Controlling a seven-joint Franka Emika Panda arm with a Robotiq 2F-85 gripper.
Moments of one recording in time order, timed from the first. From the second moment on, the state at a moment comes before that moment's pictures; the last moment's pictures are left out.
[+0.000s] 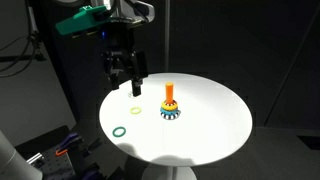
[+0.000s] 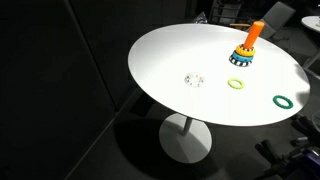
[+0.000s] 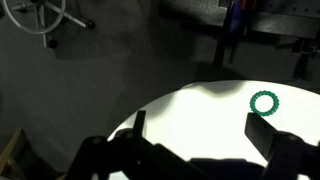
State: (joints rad) arm -0.18 -0.52 -0.24 -2.47 -0.32 1.90 -0.37
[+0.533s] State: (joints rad) arm -0.18 -0.52 -0.24 -2.47 -0.32 1.90 -0.37
